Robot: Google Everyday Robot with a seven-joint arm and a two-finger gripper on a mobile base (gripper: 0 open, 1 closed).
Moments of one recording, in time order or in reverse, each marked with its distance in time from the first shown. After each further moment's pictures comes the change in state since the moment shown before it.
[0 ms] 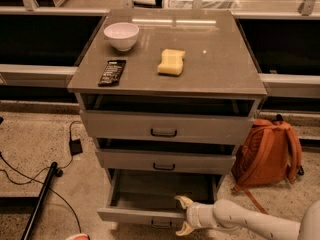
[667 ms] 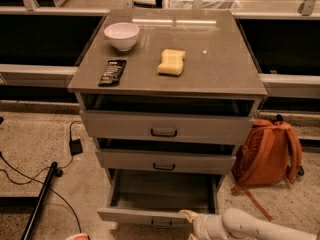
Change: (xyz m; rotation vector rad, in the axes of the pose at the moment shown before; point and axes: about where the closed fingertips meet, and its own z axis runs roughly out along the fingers) arm -0.008 0.047 -0.033 -0.080 -0.051 0.066
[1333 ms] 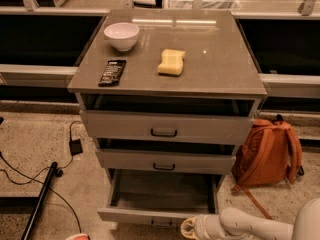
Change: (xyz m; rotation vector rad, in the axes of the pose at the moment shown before) arm 0.043 0.011 0.023 -0.045 0.059 0.099
